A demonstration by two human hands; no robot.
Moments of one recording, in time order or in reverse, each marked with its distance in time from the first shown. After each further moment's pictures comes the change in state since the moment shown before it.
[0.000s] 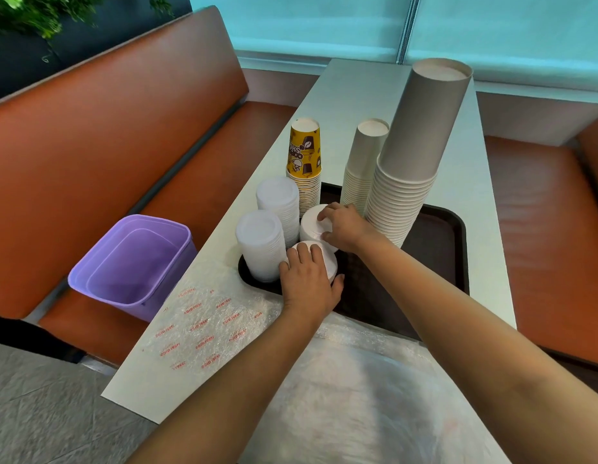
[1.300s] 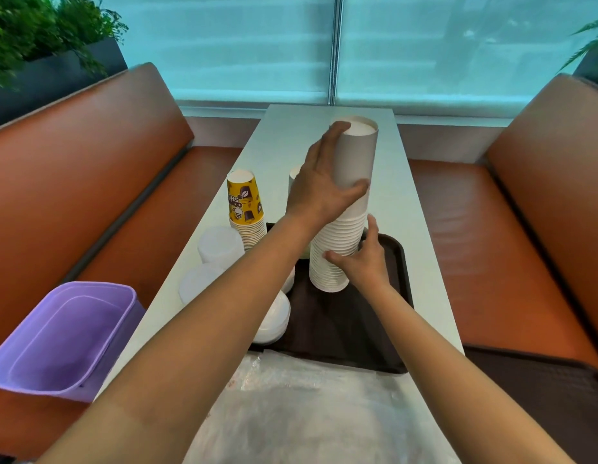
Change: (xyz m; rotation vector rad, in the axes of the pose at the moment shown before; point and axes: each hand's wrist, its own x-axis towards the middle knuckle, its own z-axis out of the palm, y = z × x) left_hand 0.129 0.074 -0.142 -1.028 0.222 0.407; right_hand -0.061 0.083 -0.015 0.851 0.638 0.339
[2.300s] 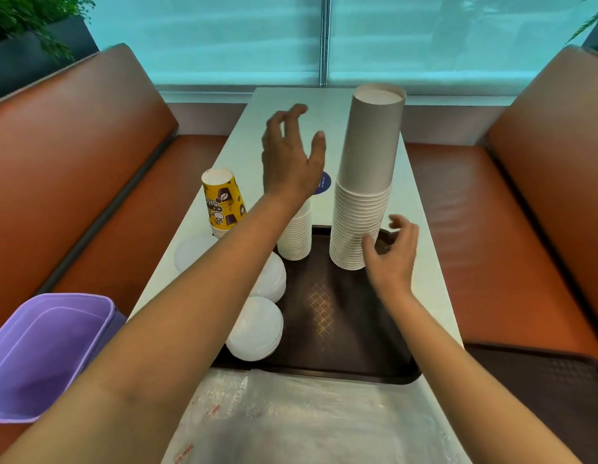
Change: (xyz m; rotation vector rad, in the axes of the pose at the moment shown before) left_hand 0.061 -0.043 0.020 0.152 0.164 -0.105; right_hand 0.021 0.019 -0.024 -0.026 0.320 -0.104
